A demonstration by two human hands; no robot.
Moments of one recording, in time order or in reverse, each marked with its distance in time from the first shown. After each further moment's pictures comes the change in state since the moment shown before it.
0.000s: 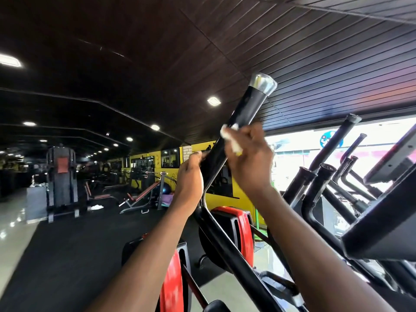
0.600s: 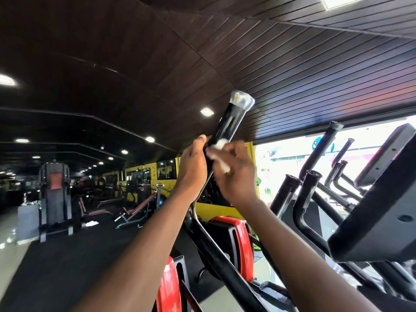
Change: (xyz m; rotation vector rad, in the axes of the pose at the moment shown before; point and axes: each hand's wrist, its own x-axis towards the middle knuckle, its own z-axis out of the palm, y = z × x) left_hand 0.009 0.056 0.038 -0.031 -0.028 0.042; right_hand -0.006 0.007 -0.006 0.132 -0.077 0.006
